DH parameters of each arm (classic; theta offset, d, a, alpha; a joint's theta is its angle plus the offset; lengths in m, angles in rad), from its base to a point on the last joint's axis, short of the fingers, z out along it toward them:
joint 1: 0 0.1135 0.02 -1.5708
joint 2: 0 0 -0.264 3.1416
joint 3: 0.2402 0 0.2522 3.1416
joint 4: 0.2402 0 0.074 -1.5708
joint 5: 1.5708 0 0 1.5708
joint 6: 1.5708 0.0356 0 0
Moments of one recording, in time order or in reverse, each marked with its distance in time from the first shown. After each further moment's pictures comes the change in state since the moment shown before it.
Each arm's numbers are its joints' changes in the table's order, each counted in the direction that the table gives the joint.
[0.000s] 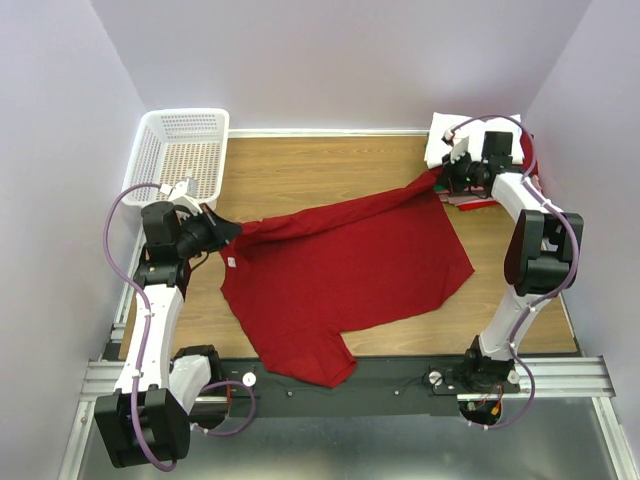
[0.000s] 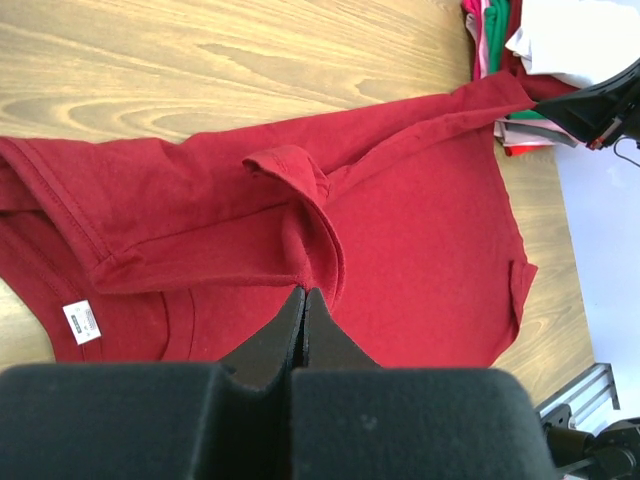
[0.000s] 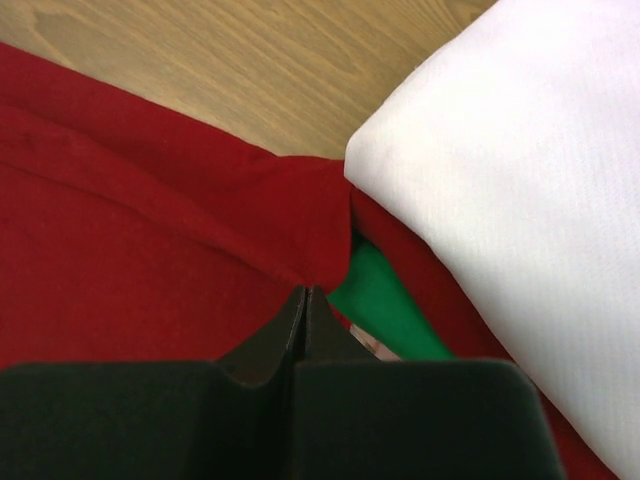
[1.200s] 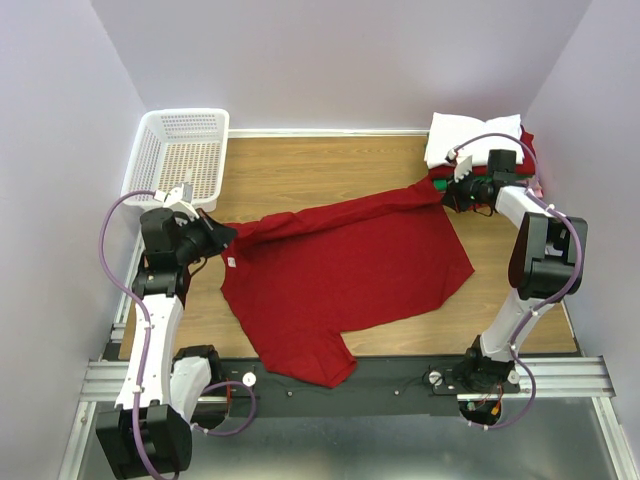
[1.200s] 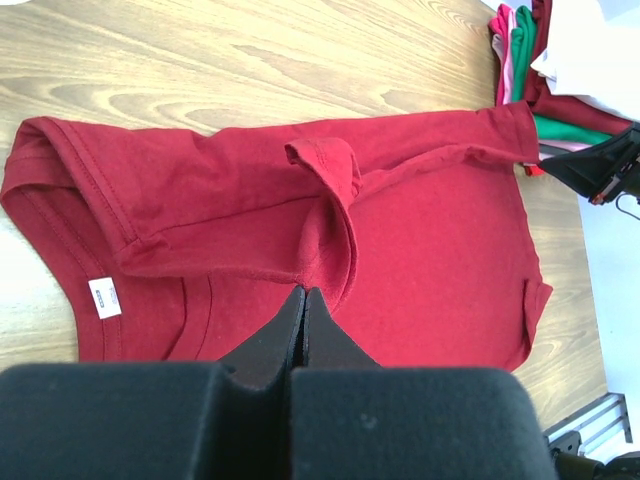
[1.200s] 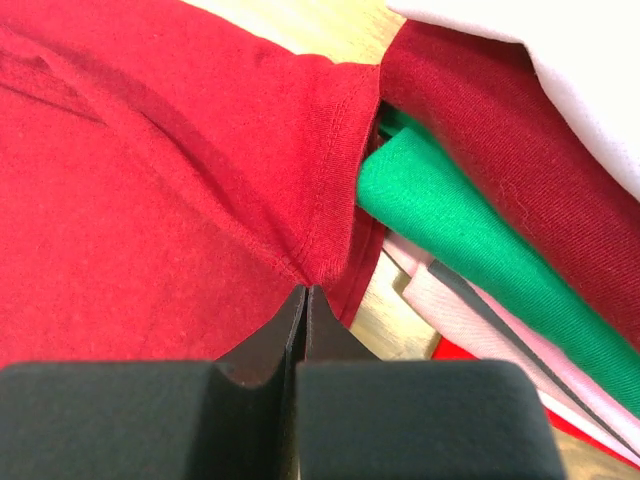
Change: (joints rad) left arm 0.000 -0.069 -0.021 0.046 -0.080 -0.021; right arm -0.051 -0.036 -0.163 -0.016 -0.016 -0.061
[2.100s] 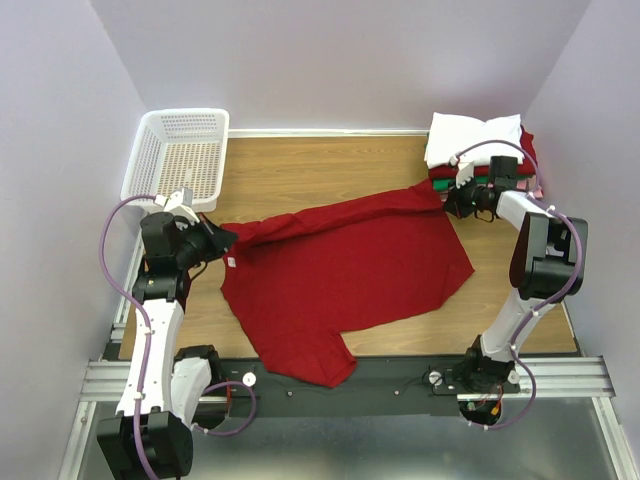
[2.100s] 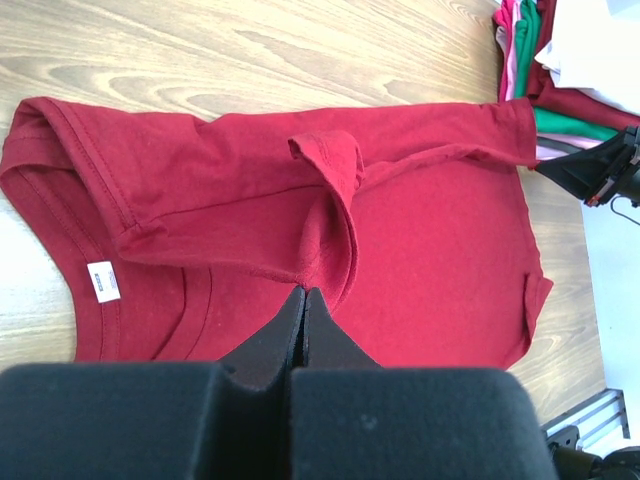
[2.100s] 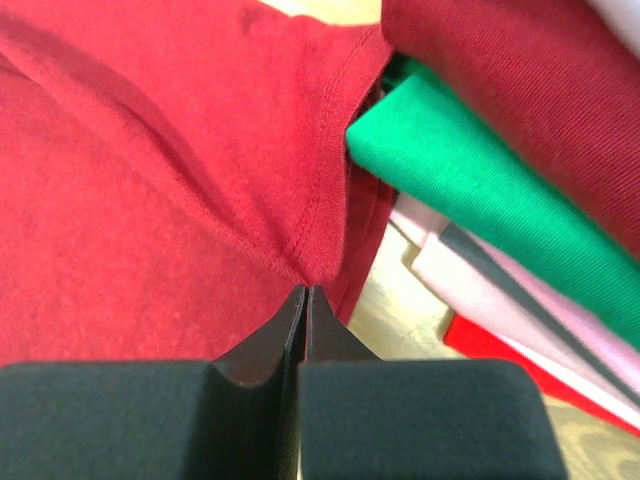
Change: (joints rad) left arm 0.000 -0.033 -0.018 0.029 -0.001 -0.002; right arm -0.018 0.000 -0.048 -0.024 0.000 0.000
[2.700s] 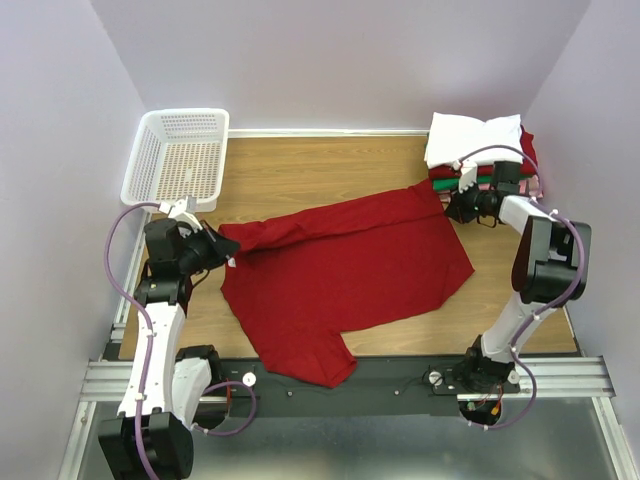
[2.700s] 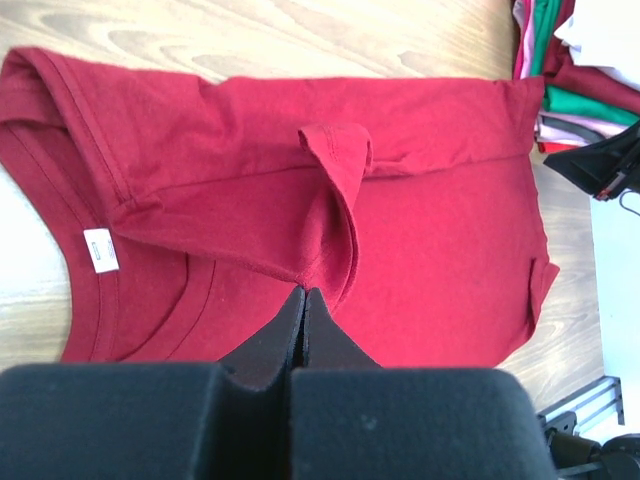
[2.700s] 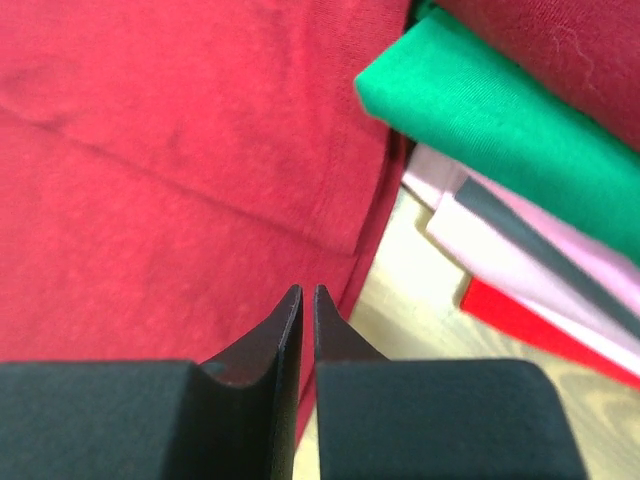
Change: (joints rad) left arm 0.000 -0.016 -0.047 0.022 0.008 0.001; right arm -0.018 -0.023 -0.049 -0.001 -0.002 0.002
